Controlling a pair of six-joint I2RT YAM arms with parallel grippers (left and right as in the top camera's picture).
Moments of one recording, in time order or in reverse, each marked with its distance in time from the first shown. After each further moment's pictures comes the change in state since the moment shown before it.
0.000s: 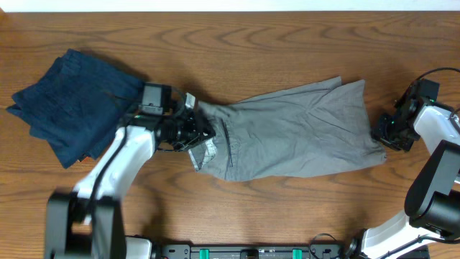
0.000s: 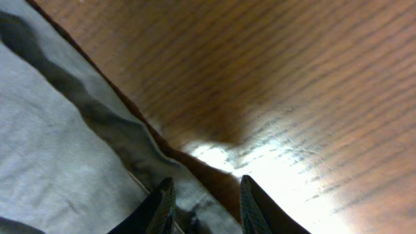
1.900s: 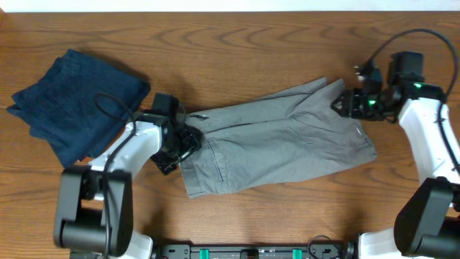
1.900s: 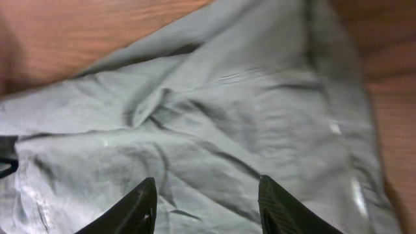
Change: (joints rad) left arm -0.016 0.161 0.000 -0.220 -0.500 -0.225; right arm 0.249 -0.180 0.127 -0.108 -0.377 -0.214
